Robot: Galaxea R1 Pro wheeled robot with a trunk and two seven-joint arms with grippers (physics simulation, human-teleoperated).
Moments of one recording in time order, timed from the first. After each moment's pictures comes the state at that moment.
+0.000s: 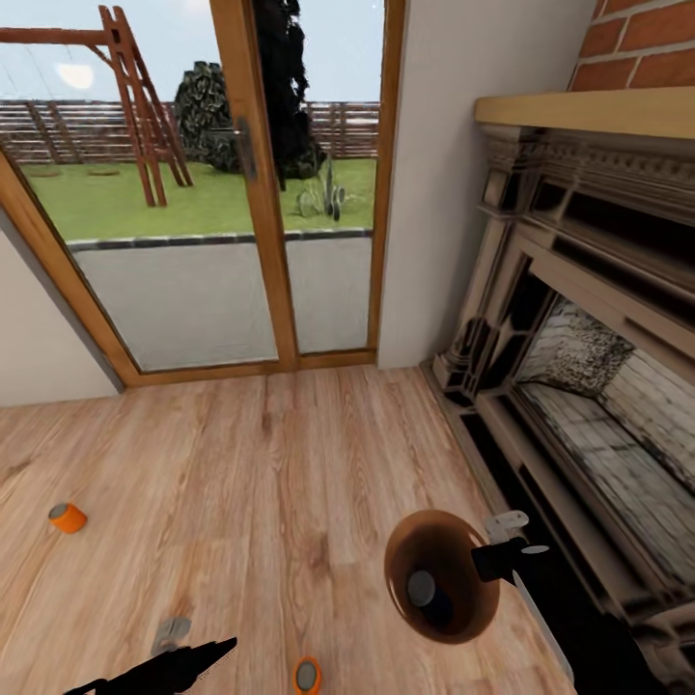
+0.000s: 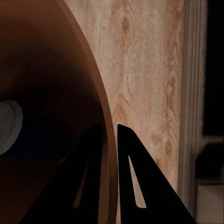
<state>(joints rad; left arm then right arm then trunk) -0.42 0.26 0.12 -0.23 0.27 0.09 -1.13 -0.36 -0.17 0.13 -1.17 0.04 0.74 0.10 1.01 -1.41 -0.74</state>
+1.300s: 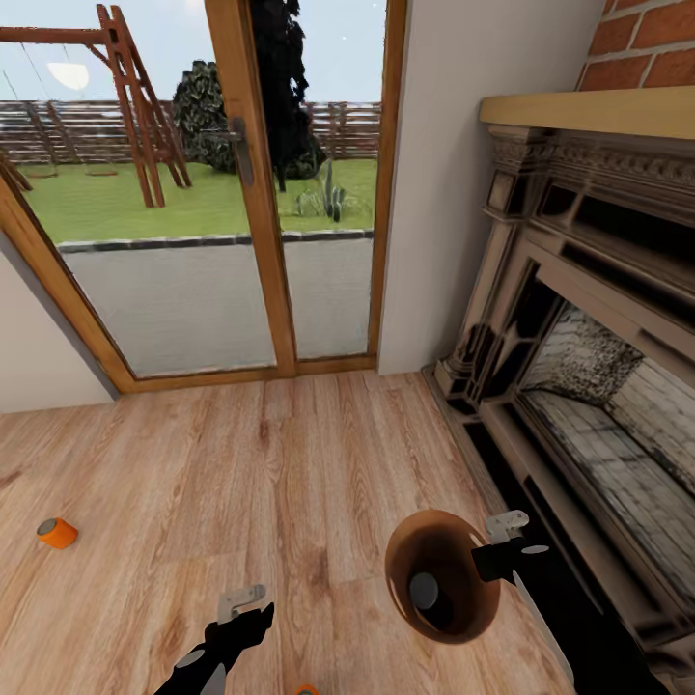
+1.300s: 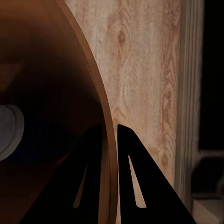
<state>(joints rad) -0.42 -0.05 0.07 -0.39 0.17 -0.06 -0.04 -0.36 -0.17 0.13 -1.17 0.05 0.74 0.10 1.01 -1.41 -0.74</state>
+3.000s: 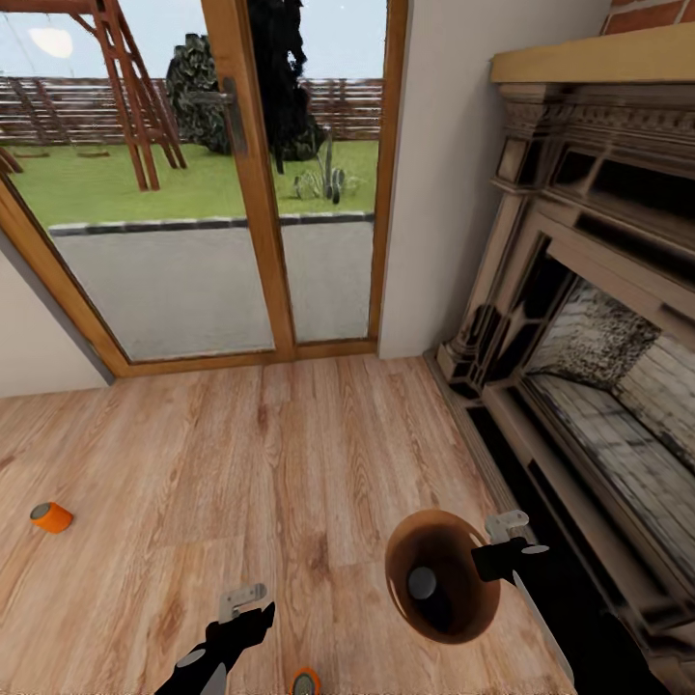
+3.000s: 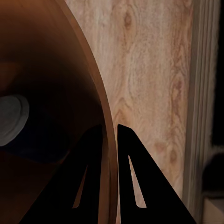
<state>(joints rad) -0.42 -0.06 0.07 -0.39 0.17 -0.06 -0.04 -0.36 -0.17 0.13 -1.17 0.04 0.74 0.10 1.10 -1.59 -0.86</state>
